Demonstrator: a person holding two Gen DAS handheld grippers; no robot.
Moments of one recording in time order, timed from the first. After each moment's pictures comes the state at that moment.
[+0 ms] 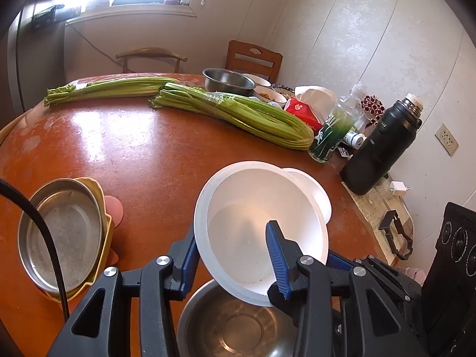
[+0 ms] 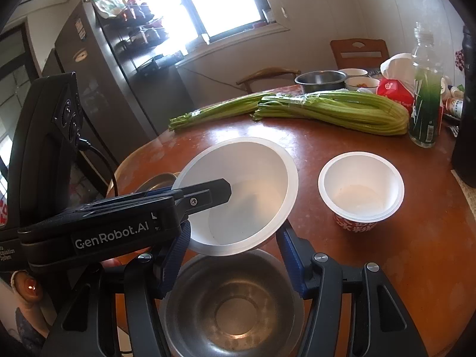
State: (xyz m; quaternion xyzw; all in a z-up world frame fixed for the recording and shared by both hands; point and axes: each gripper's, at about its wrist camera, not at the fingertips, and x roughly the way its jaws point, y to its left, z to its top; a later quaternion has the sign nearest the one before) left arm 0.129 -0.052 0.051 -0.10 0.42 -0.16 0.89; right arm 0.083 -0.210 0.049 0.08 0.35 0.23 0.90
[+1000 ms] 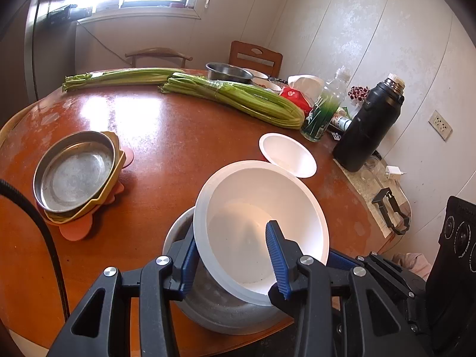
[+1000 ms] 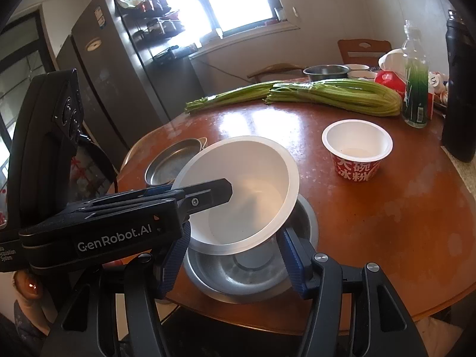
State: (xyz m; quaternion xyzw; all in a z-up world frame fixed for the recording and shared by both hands) left arm 0.044 -0.057 0.036 -0.09 0.41 -0.14 0.89; right arm 0.006 -0.212 0.032 0.06 0.36 0.25 0.90
